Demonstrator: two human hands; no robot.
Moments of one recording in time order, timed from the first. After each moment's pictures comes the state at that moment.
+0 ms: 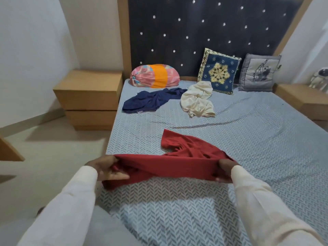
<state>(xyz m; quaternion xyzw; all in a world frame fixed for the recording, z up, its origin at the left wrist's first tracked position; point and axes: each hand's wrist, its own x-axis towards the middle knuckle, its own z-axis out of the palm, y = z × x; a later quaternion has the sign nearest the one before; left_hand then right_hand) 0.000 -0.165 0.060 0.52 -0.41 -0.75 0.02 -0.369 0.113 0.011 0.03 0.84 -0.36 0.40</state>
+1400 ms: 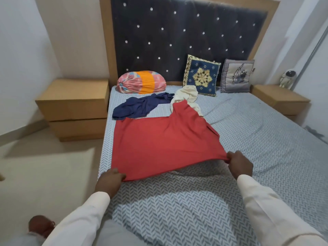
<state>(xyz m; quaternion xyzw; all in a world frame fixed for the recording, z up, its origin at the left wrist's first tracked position) 0.010 -0.162 0.001 0.31 -0.94 -0.01 -0.11 -0.349 0.172 0.051 -0.22 0.97 -0.03 -0.06</state>
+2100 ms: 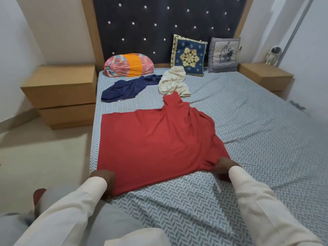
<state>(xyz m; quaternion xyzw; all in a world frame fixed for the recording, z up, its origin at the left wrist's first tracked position) 0.054 -0.066 0.010 0.28 -0.90 0.04 -0.32 -0.260 0.255 0.010 -0.07 0.96 -0.04 0.28</state>
